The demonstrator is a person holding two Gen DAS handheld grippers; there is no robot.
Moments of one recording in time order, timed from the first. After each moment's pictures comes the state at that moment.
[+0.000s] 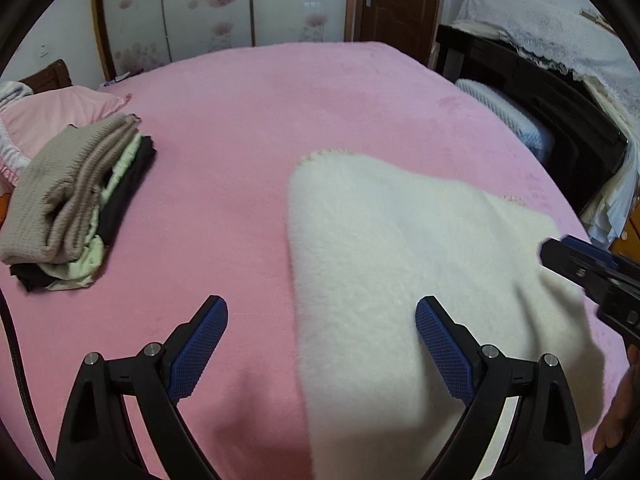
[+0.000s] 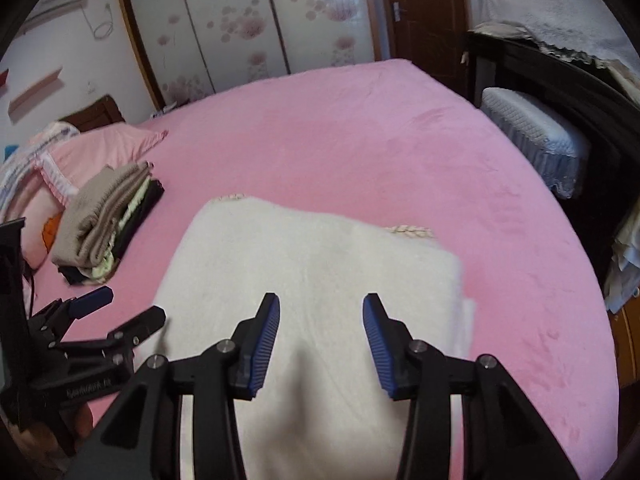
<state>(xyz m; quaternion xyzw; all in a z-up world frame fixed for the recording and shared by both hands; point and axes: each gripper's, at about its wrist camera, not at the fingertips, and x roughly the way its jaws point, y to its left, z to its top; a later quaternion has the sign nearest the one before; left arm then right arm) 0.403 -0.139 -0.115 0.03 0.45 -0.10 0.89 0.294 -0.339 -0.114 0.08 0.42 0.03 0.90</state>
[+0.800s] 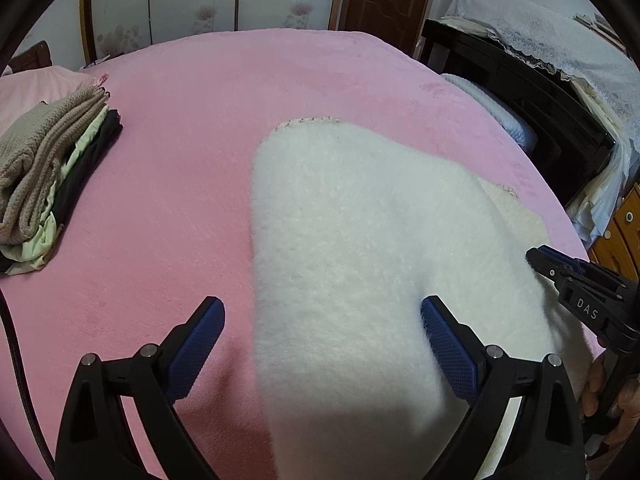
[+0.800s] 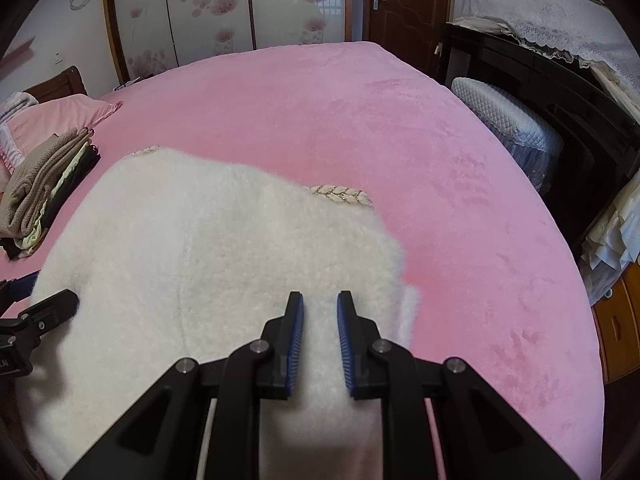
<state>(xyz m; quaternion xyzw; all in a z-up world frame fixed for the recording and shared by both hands) 0.403 -0.143 -0.151 -0.01 0.46 -0.13 0.88 0.296 -0.378 -0.174 0.03 0.44 -0.04 0.90</state>
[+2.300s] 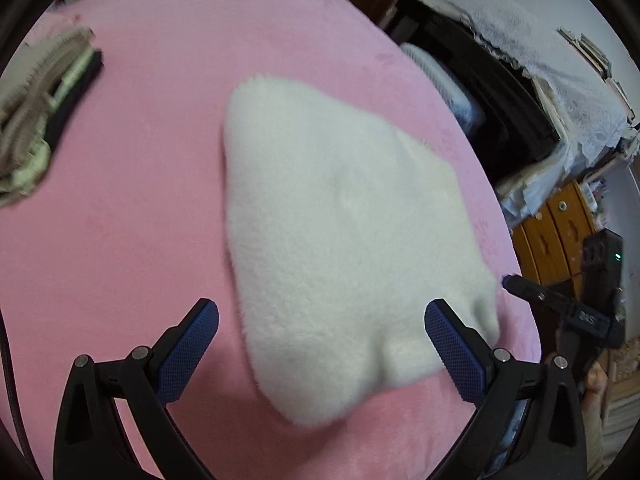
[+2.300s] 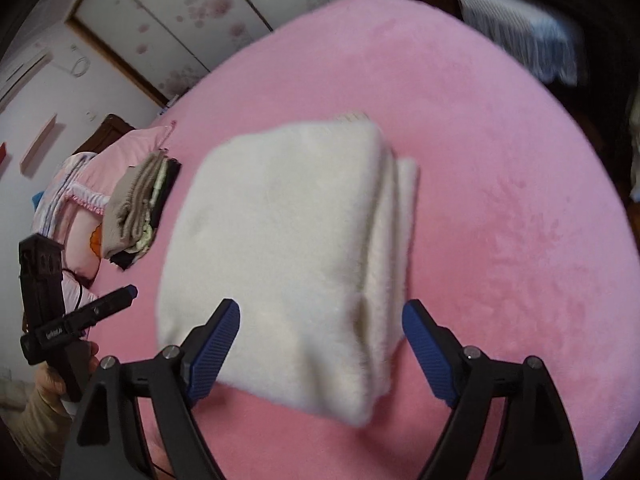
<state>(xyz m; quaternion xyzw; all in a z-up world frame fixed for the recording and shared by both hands) 0.345 -0.108 -0.111 -0.10 0.56 -0.24 0.79 0.205 -0.438 -0.149 0.24 0.51 0.08 0.82</state>
